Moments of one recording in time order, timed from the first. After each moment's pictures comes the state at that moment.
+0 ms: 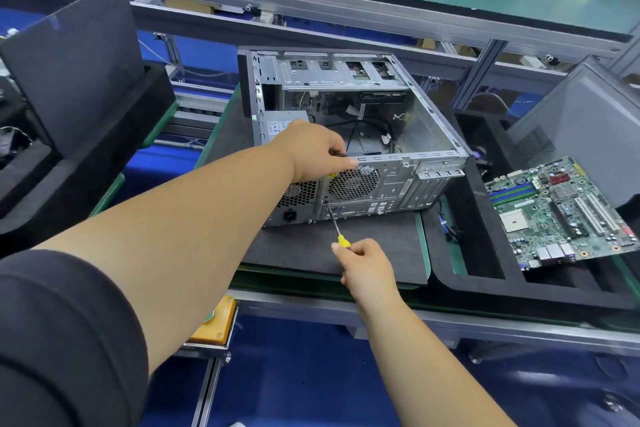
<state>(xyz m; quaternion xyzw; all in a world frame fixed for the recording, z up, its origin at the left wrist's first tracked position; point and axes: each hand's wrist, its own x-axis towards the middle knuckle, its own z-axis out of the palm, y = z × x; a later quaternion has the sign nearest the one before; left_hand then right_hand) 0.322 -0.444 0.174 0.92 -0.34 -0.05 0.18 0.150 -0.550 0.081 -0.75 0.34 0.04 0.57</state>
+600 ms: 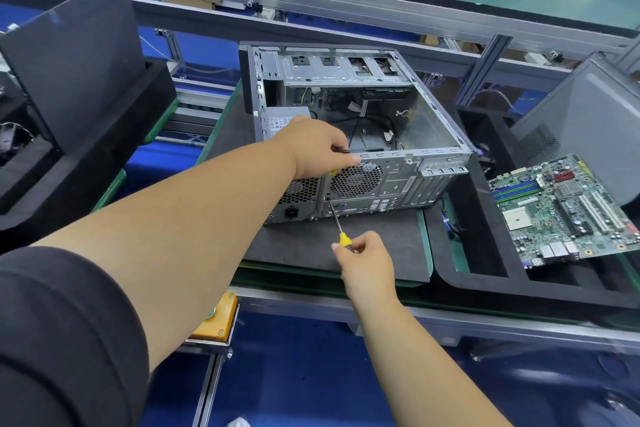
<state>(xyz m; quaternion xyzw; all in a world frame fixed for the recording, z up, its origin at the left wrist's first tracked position) 0.322 -0.444 0.175 0.92 -0.34 -0.05 0.19 0.152 -0.545 0.076 -0.79 0.32 -0.01 0.52</state>
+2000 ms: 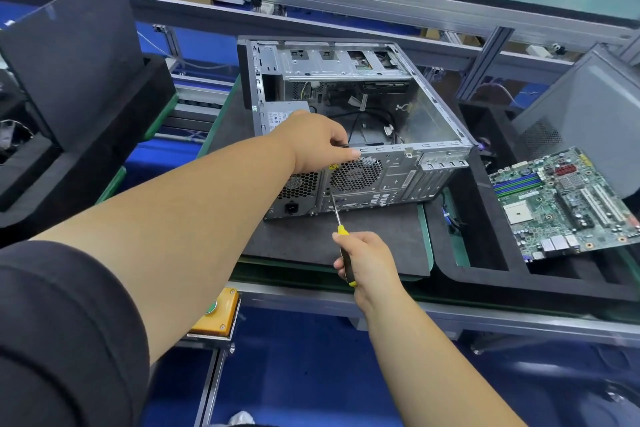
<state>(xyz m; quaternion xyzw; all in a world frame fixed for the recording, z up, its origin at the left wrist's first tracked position) 0.325 -0.445 0.172 0.92 -0.34 -0.04 0.19 0.154 -0.547 0.082 -0.63 0.36 0.03 0.69</state>
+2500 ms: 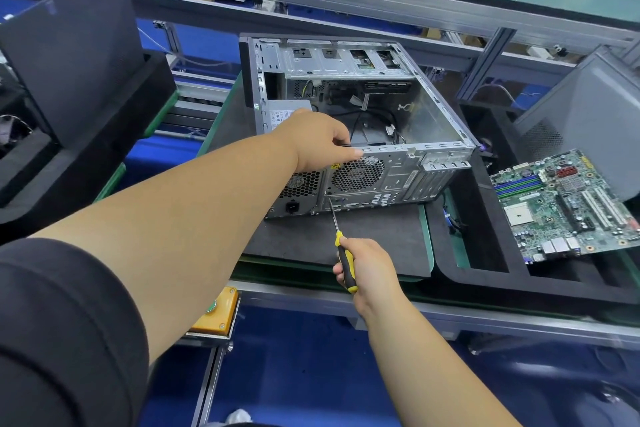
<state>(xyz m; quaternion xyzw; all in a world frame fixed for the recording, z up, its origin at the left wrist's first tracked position) 0.327 -0.446 0.170 0.92 -0.34 -0.03 0.19 0.153 -0.544 0.078 -0.61 0.39 0.06 0.69</state>
